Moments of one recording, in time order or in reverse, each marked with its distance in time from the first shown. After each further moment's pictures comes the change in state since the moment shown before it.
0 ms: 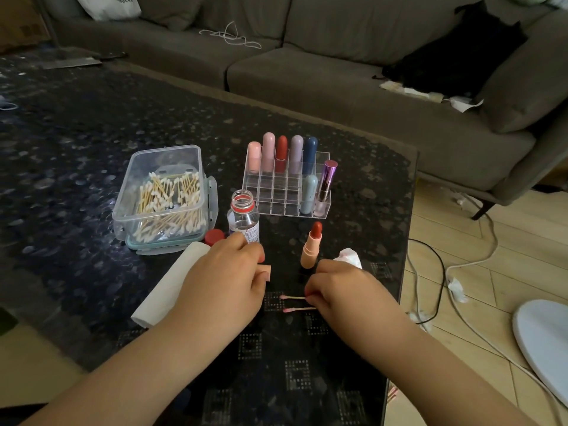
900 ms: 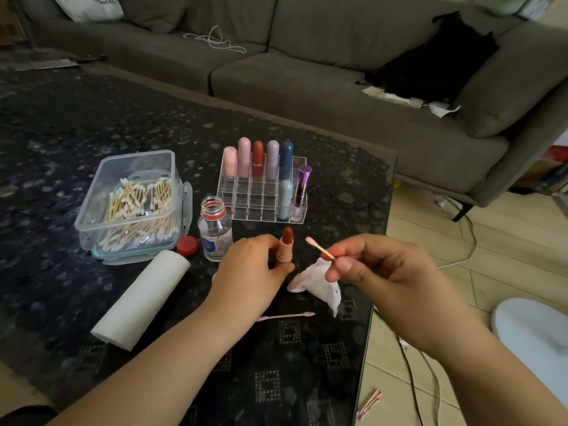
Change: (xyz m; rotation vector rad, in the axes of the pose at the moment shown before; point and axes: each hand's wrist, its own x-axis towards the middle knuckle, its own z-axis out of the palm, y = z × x) left_hand 0.036 0.043 0.028 -0.336 -0.032 -0.143; right_hand -0.038 0.028 -0.063 0.976 0.239 0.137
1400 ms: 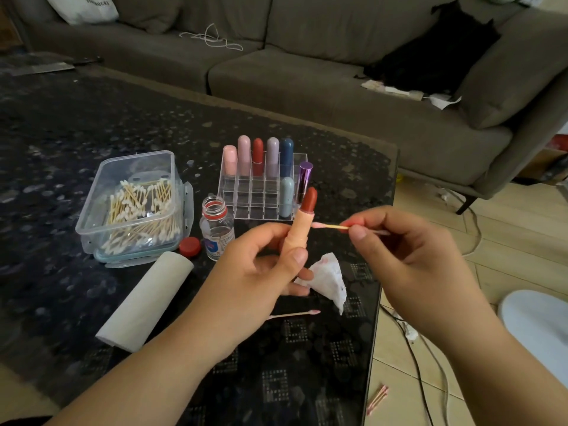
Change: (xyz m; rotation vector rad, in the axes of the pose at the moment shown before) left_hand -0.031 0.016 -0.032 -0.905 -0.190 -0.031; right_hand 0.005 -0.007 0.004 -0.041 0.259 -0.090
